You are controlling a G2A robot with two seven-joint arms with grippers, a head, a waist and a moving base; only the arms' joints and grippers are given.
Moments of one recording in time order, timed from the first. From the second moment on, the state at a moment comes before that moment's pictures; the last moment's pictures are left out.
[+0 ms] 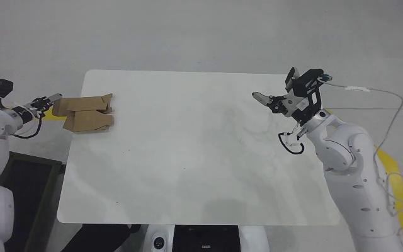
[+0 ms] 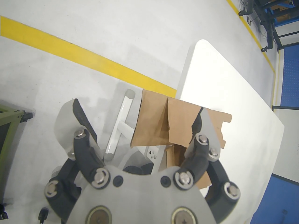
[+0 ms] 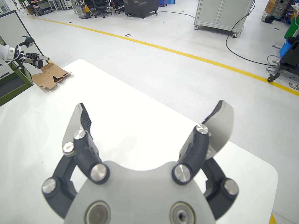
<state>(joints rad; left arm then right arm) 0.38 -0.80 -1.18 -0.20 0.36 -0.53 -0.68 -1.13 -1.07 1.40 -1.81 -0.91 -0.40 0.32</state>
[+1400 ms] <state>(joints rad) 0.34 -0.83 -1.27 -0.35 0.03 -0.71 -0.86 -1.13 -1.07 1.40 -1.81 -0.91 -0.40 0.32</state>
